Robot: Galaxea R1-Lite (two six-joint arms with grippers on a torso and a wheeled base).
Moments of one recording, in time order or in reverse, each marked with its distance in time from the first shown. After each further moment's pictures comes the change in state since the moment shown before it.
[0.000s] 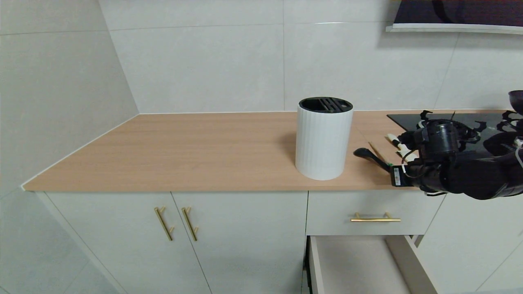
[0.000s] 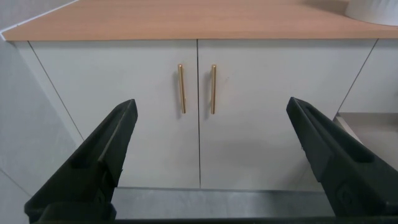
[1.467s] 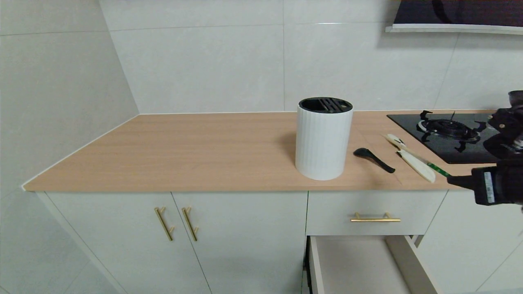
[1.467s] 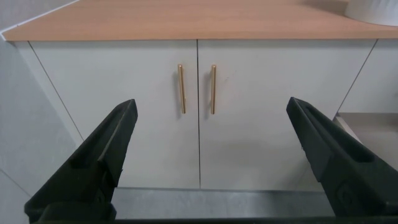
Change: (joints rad) left arm 0.000 0.000 0.000 0.000 0.000 0.000; right arm 0.039 -0.660 0.137 0.517 0.206 -0.001
